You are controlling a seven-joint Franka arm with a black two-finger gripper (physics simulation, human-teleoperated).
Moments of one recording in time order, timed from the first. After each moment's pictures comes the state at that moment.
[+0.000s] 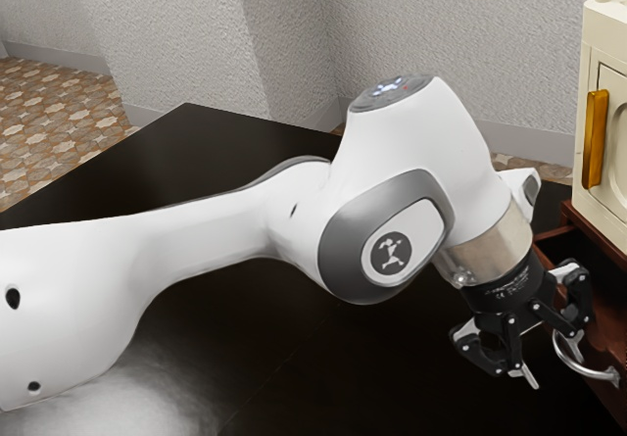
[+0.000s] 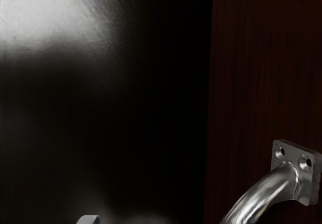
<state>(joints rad) -0.84 0.18 0.39 -1.65 -0.35 2.10 -1.23</state>
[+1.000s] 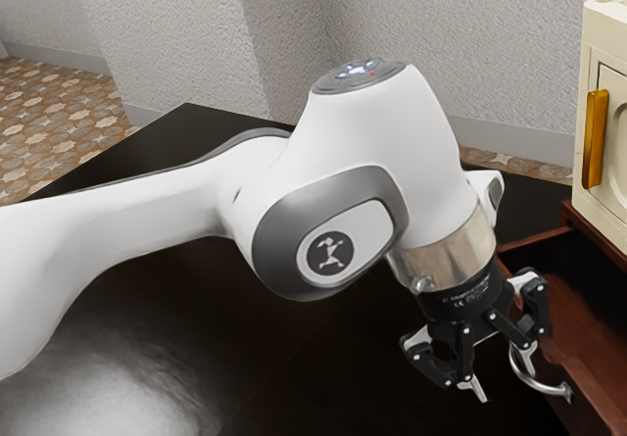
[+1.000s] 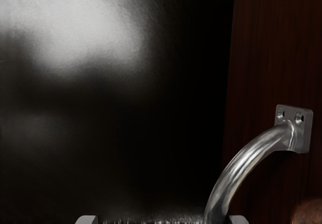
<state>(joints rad) -0.87 0.03 0.37 -1.73 -0.18 1.99 -1.39</state>
